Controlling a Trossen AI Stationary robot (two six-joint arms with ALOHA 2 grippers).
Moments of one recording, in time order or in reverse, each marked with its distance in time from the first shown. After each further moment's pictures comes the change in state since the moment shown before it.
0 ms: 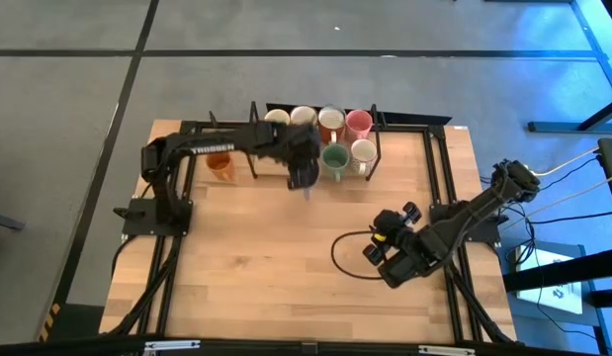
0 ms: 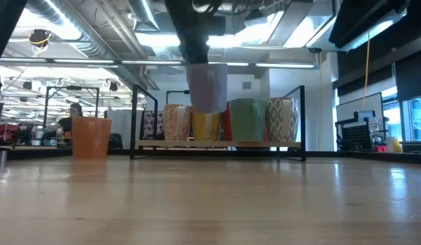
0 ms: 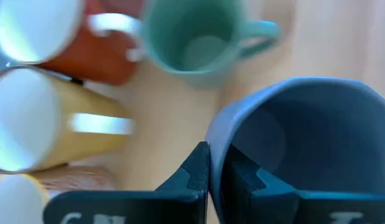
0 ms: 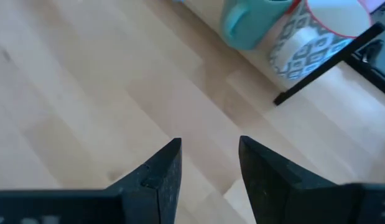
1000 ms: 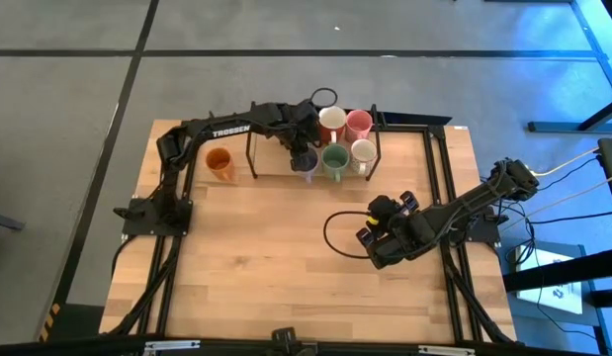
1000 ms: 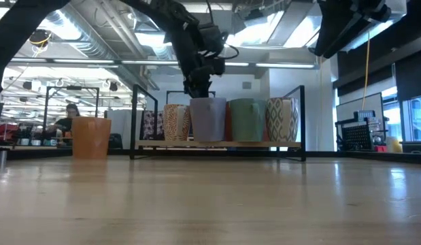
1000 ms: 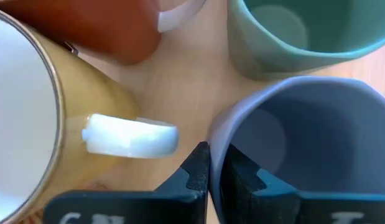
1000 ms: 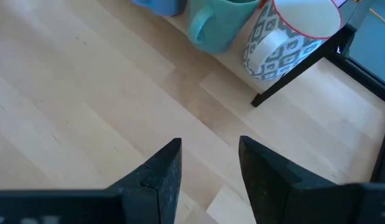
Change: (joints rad) left arm 0.228 0.158 -0.005 0.097 0.188 0.093; right arm -0.139 0.001 0.000 -0.010 -0.019 -0.024
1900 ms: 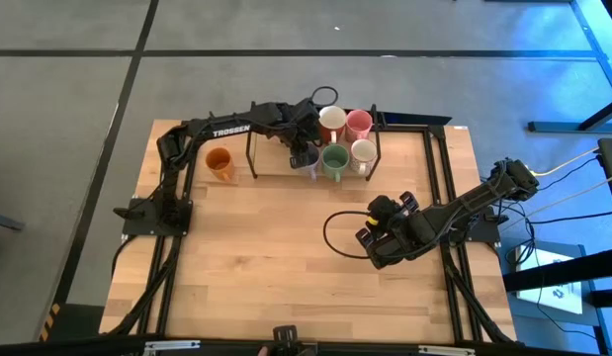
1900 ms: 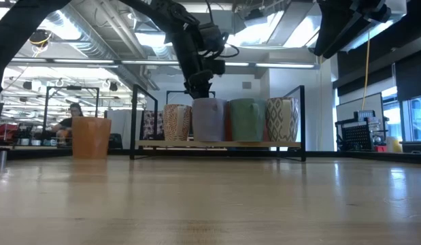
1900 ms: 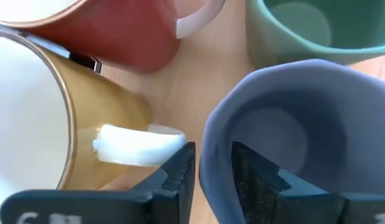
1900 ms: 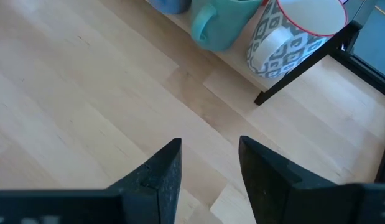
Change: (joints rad) left arm 0.003 0.002 0.000 0.025 -0.066 0.079; right arm 0.002 0.000 0.000 0.011 -0.009 0.002
